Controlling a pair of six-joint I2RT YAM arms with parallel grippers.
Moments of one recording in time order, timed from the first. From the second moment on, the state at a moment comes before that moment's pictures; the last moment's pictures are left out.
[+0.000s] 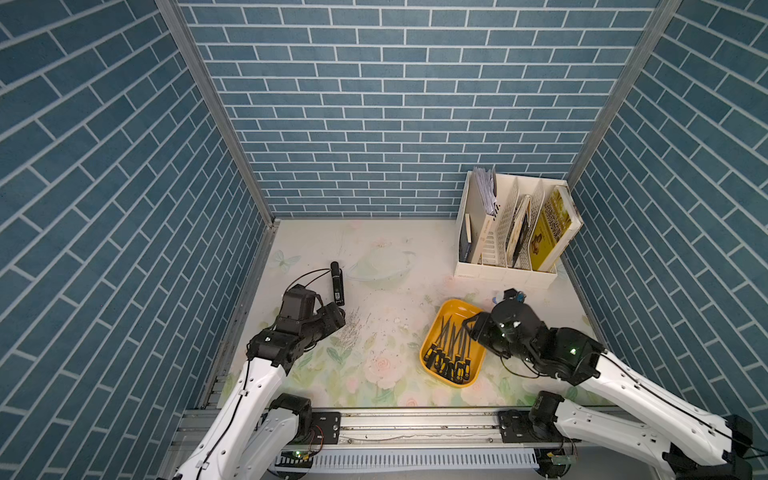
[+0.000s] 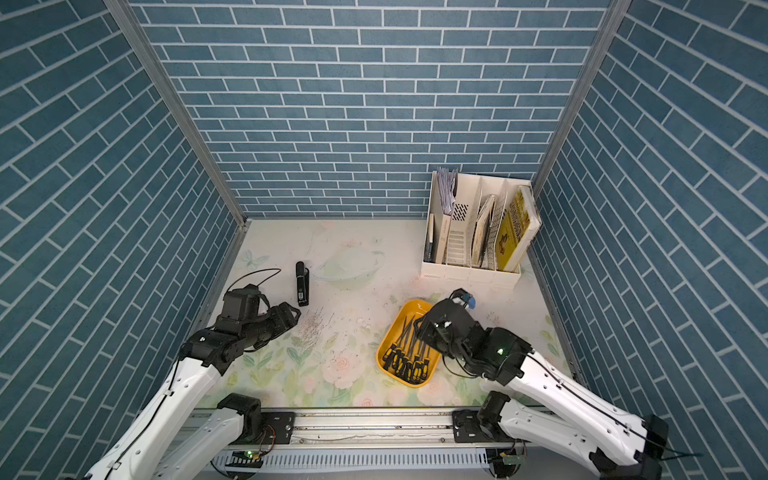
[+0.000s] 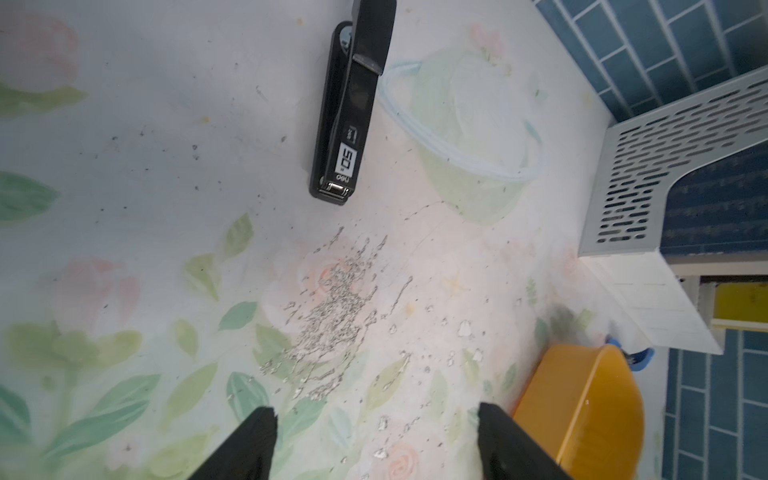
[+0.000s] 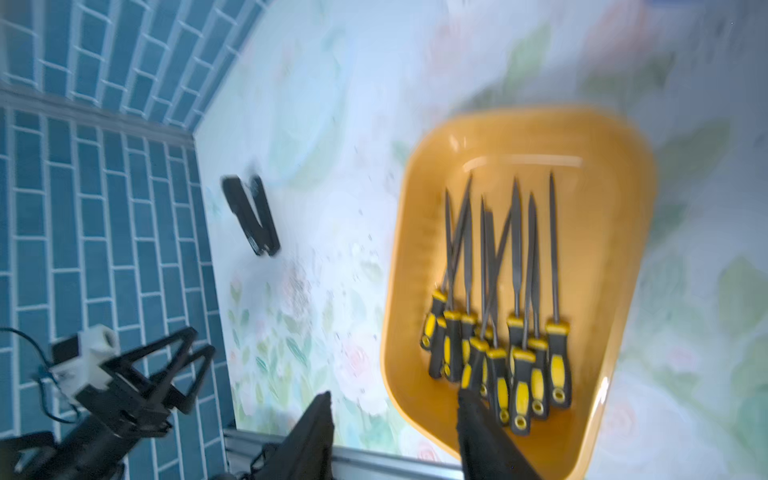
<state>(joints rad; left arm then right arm) -0.23 0.79 0.66 -0.70 0.11 -0.74 0.91 0.84 0.93 -0.84 0.21 1.18</state>
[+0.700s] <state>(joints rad) -0.22 0.88 0.43 -0.02 -0.57 -0.47 0.30 0.92 0.33 0.24 0.68 -0.04</state>
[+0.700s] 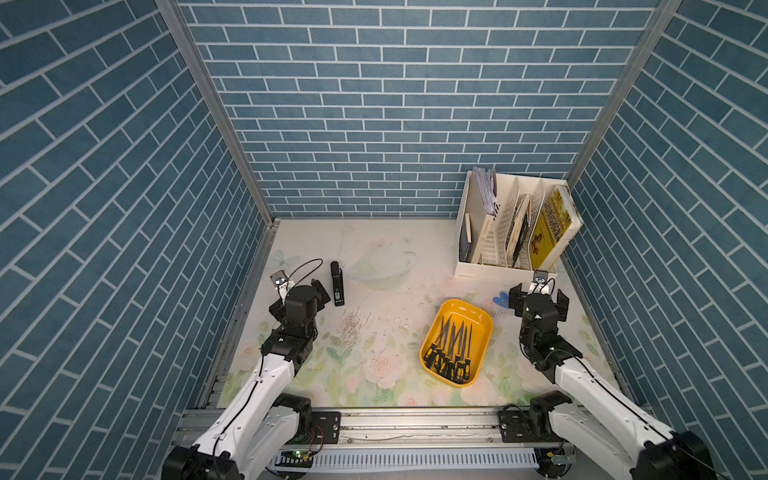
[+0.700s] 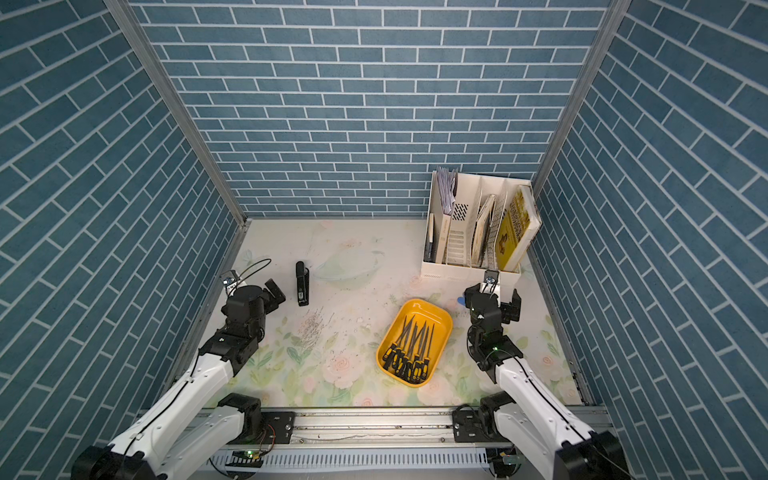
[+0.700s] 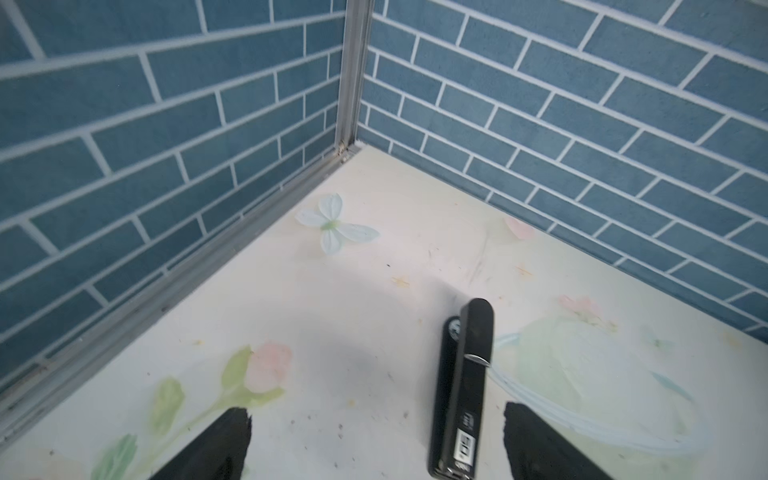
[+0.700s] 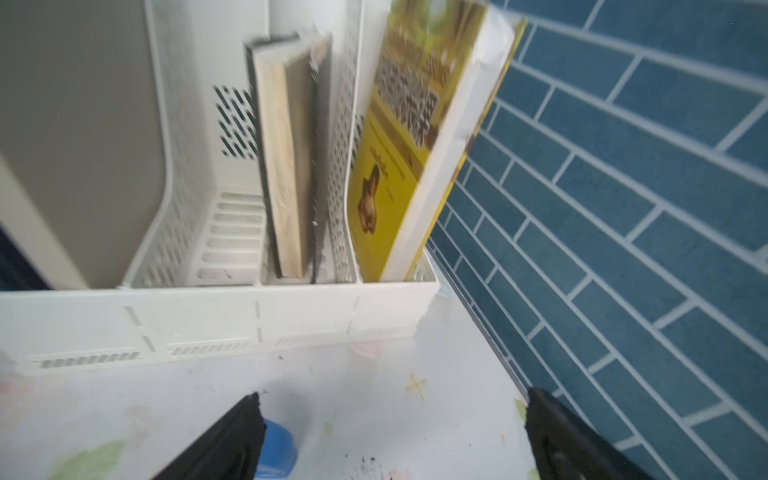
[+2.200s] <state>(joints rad) -0.07 1.49 0.21 1.15 -0.36 -0.07 0.08 1.53 0.19 1.21 0.17 -0.11</state>
